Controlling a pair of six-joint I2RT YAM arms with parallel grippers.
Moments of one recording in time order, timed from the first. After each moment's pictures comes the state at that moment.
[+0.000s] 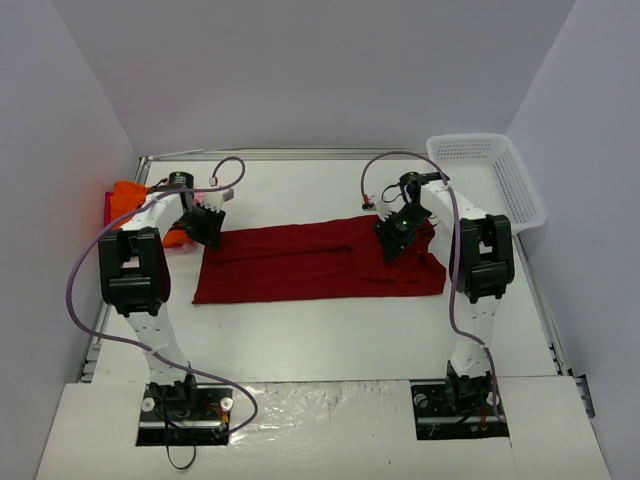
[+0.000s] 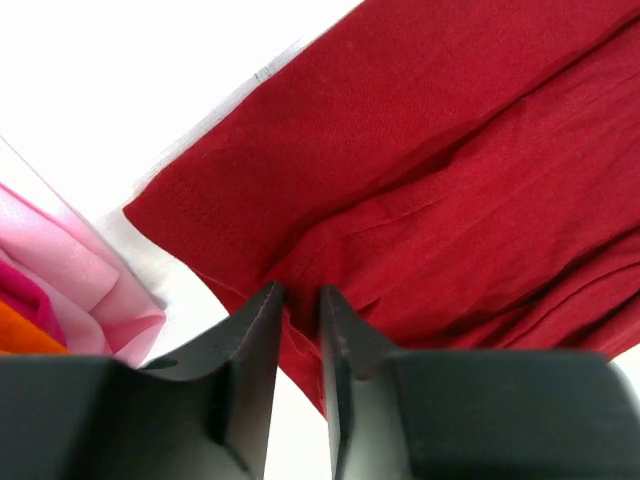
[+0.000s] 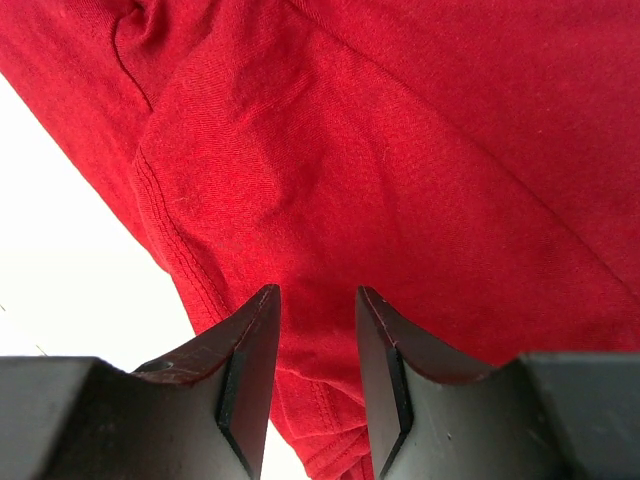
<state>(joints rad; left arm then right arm) 0.05 1.95 1.47 -0.78 0.39 0.49 0.18 2.09 1.60 -1.07 -0.50 -0.73</state>
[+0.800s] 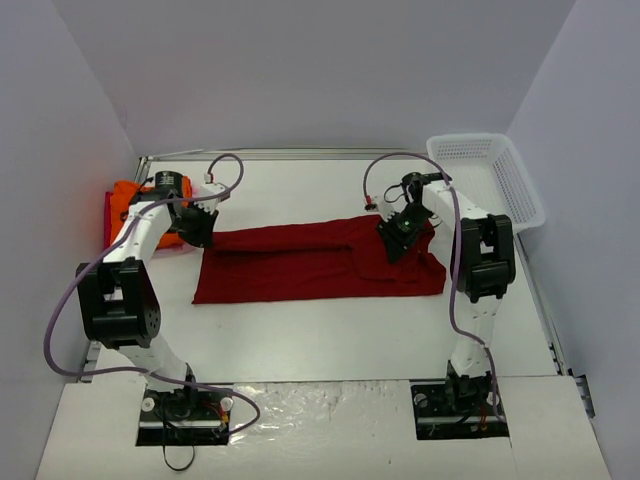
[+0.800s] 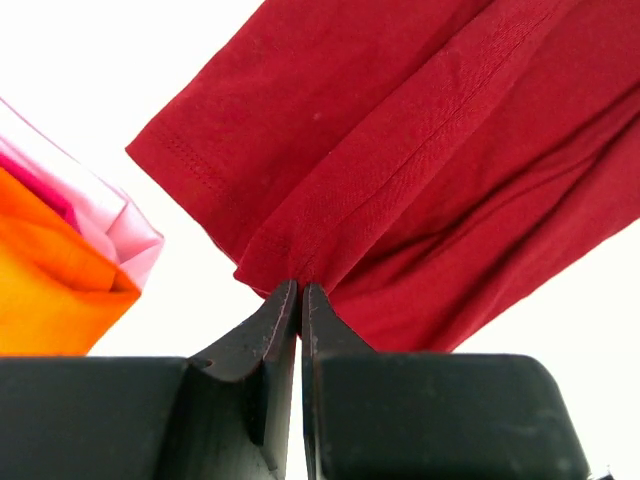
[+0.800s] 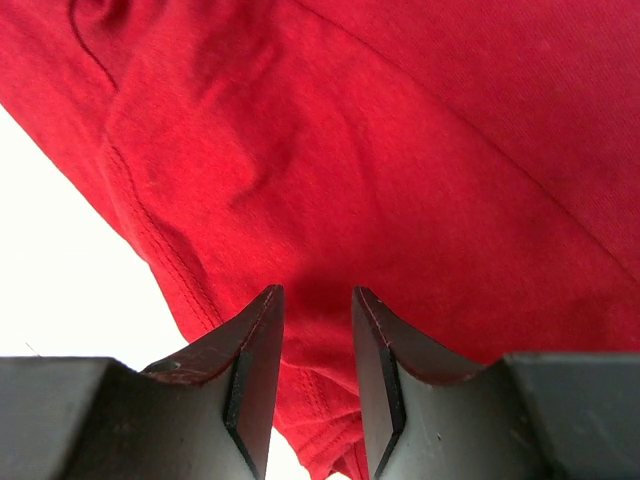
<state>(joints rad) 0.06 1.70 1.35 -0.81 0.42 0.58 0.17 2.09 1.60 -1.07 -0.46 -0.73</state>
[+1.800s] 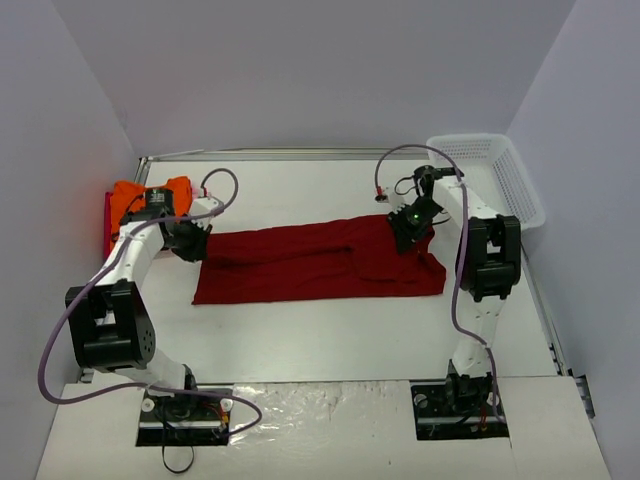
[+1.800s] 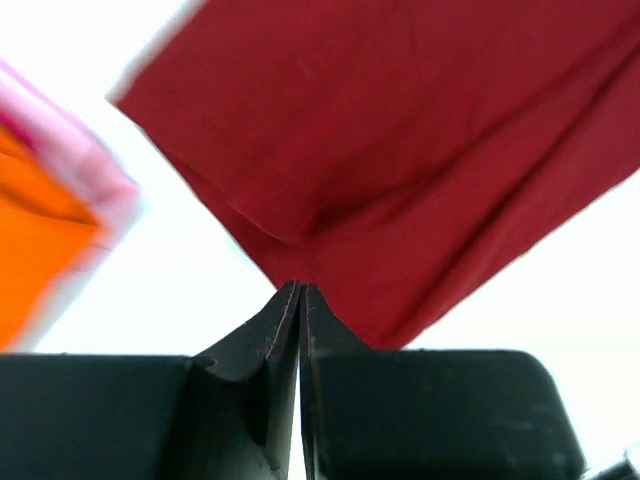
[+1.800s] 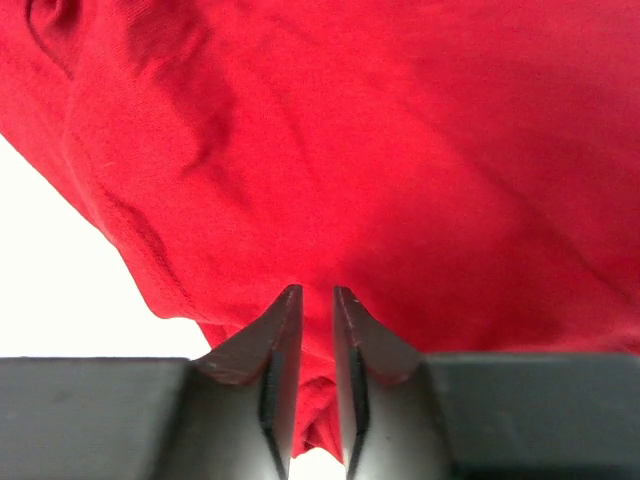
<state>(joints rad) 0.09 1.53 1.13 -0.75 0.43 0.65 0.11 2.09 1.64 -1.08 -0.45 -0.72</state>
